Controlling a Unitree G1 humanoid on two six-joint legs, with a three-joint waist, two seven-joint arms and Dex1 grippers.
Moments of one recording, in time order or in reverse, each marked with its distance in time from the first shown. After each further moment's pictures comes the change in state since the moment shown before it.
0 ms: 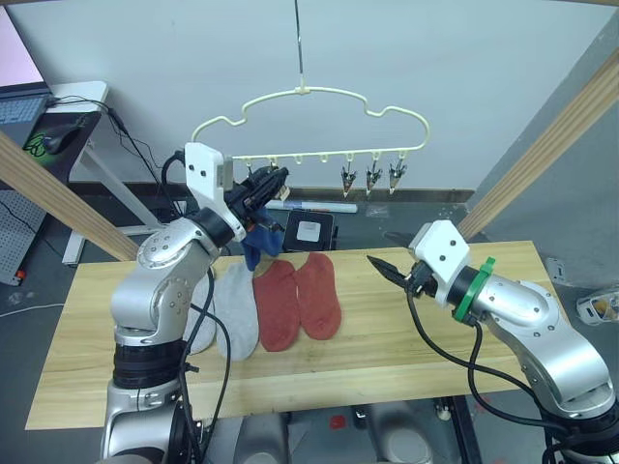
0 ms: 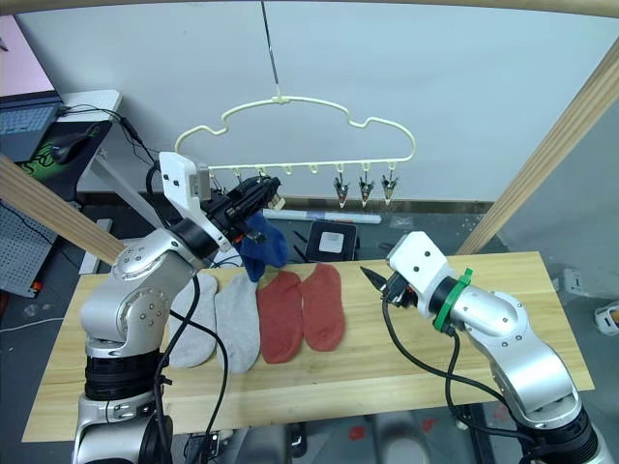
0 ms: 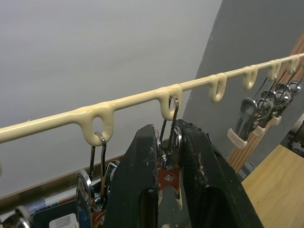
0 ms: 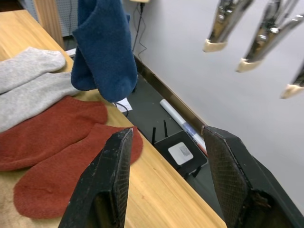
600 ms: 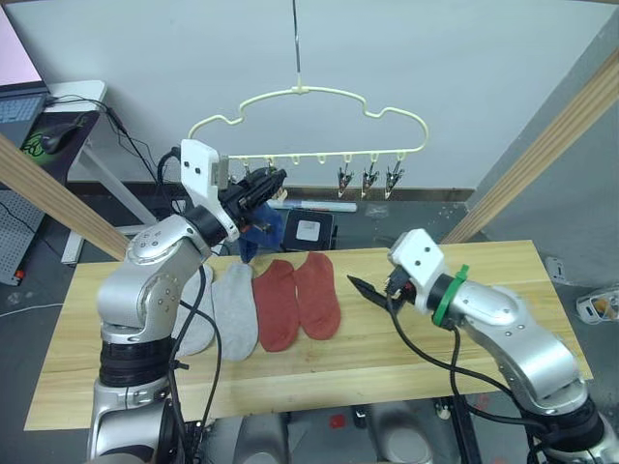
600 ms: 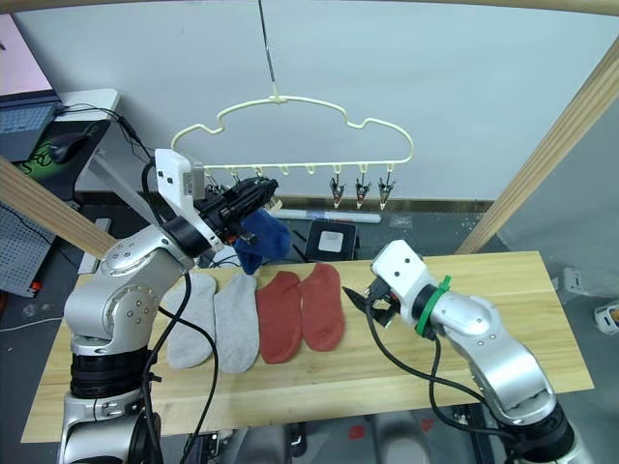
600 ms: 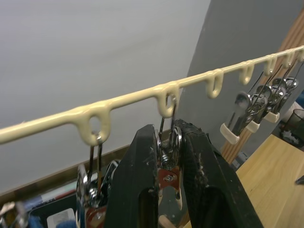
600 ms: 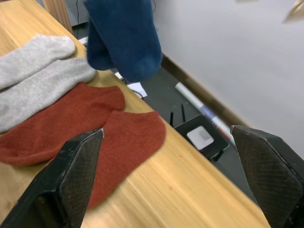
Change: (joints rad) left arm 0.003 0.053 -0.001 -0.024 -0.025 0.025 -0.022; right arm -0.052 0.117 0.156 0.132 -0.064 0.059 -0.054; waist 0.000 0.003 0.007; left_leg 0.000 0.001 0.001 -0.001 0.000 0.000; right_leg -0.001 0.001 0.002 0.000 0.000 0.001
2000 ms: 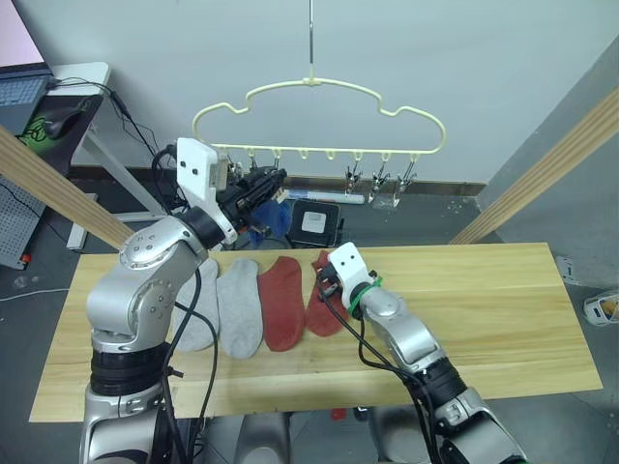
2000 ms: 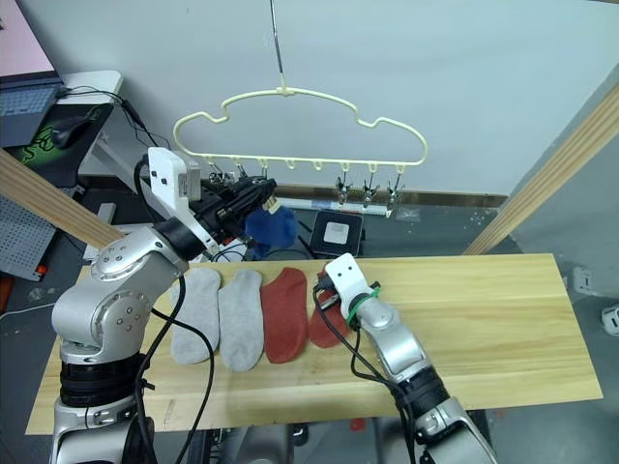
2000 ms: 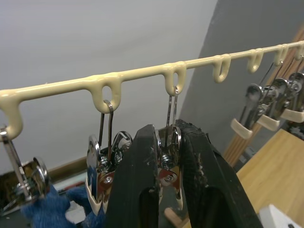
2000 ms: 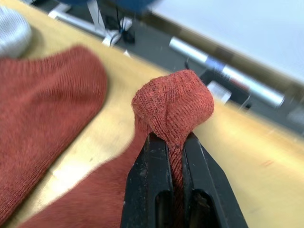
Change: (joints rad) left arm 0.008 0.020 0.011 -0.059 -0.066 0.063 0.022; right arm -0.109 0.420 0.065 0.665 -0.252 -0.333 -0.206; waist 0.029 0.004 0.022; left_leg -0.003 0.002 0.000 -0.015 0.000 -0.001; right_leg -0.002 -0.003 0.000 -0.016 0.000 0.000
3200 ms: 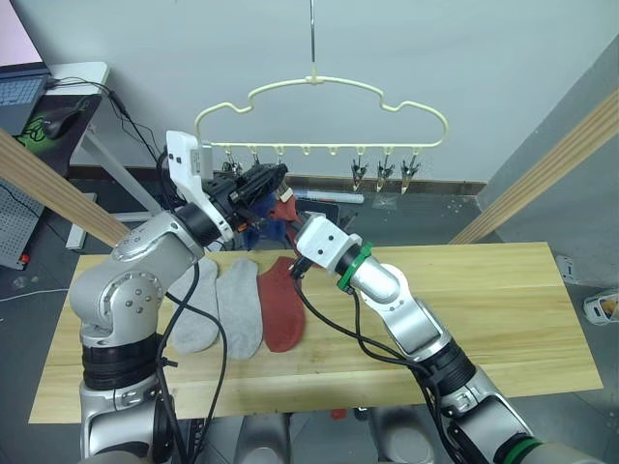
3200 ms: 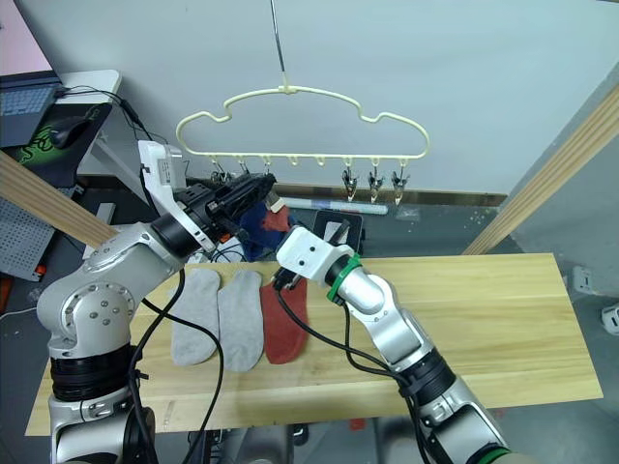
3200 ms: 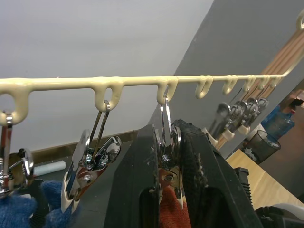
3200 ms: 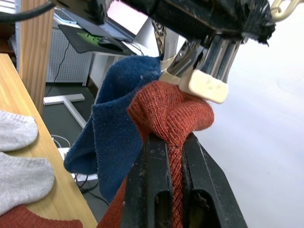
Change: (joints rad) left arm -0.021 -0.004 0.072 0.013 -0.207 0.105 0.062; right arm -0.123 -0.023 0.085 -0.078 -0.195 -0.406 0.037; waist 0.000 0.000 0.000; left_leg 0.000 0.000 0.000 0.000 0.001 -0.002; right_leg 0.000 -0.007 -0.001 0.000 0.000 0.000
